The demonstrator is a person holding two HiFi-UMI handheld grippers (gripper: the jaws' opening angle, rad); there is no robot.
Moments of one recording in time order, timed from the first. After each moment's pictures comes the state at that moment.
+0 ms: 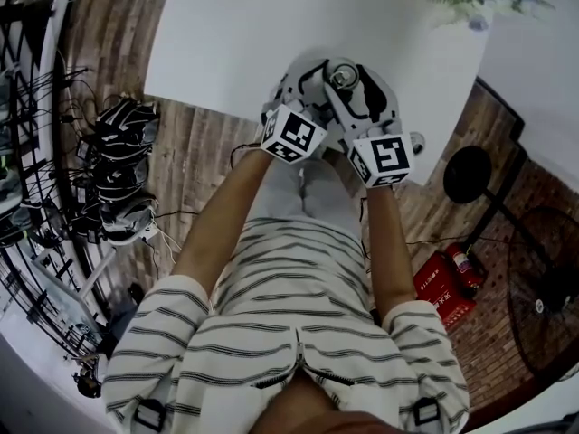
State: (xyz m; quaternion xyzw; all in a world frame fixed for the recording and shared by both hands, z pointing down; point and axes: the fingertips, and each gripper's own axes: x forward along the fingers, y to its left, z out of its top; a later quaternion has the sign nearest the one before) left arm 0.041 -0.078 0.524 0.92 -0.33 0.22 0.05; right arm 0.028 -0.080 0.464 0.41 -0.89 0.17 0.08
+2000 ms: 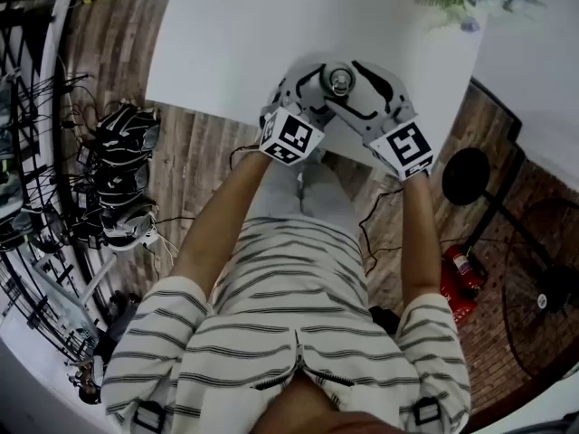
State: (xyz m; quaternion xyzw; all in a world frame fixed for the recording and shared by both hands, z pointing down) left arm 0.043 -0.077 0.524 0.92 -0.32 0.23 0.05; right arm 0.023 -0.073 0.448 0.22 -0.96 0.07 0.16
